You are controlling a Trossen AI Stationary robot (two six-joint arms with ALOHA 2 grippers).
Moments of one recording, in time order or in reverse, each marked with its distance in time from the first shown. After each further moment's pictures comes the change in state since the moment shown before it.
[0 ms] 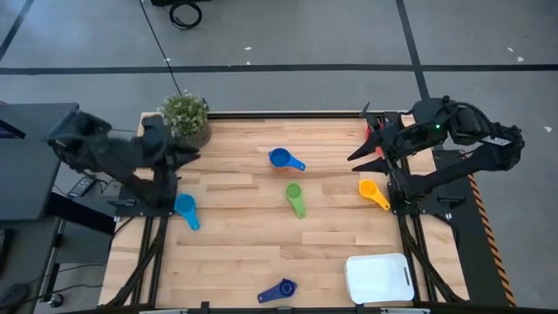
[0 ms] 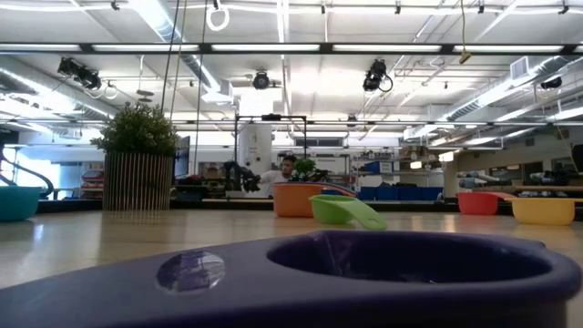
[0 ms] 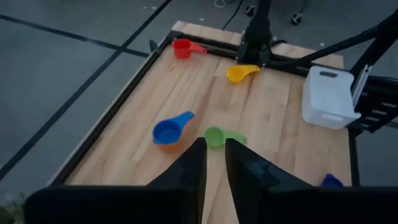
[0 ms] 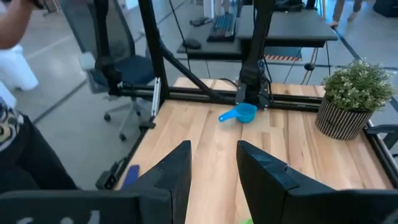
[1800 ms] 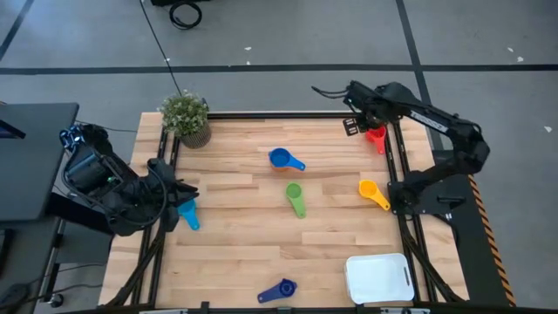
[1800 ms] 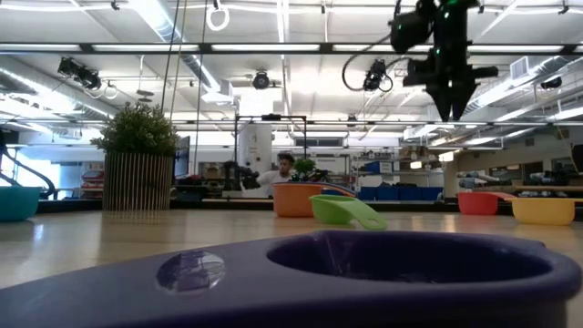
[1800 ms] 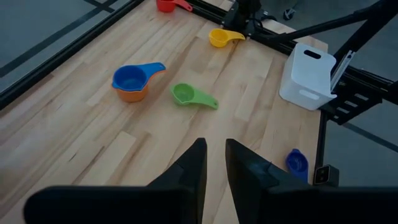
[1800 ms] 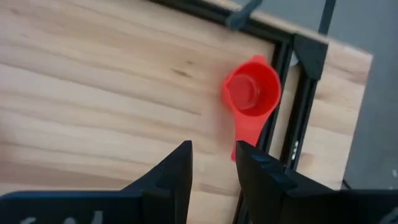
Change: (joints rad) left arm -0.342 -0.140 -0.486 0.107 -0.129 -0.543; right arm -0.756 0.418 -0.110 -0.587 0.513 0.606
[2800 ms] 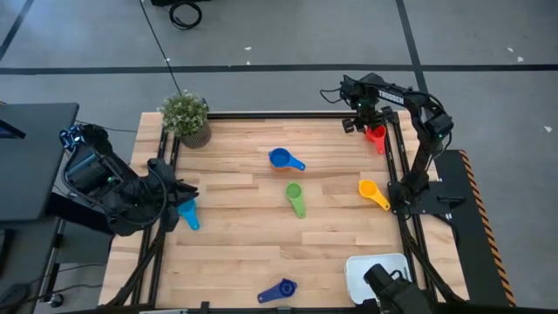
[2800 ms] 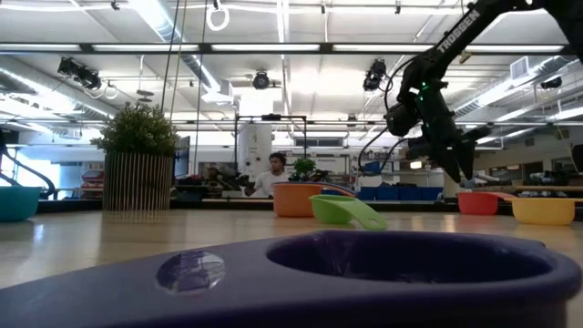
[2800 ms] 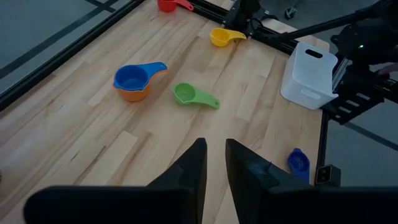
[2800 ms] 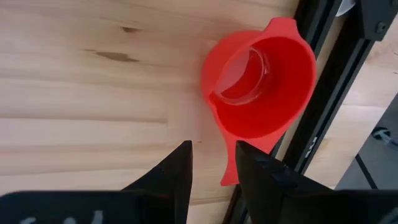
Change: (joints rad) left arm 0.000 0.000 0.000 -0.007 0.000 -0.003; right arm -0.309 0.424 0.001 0.058 -0.140 -0.163
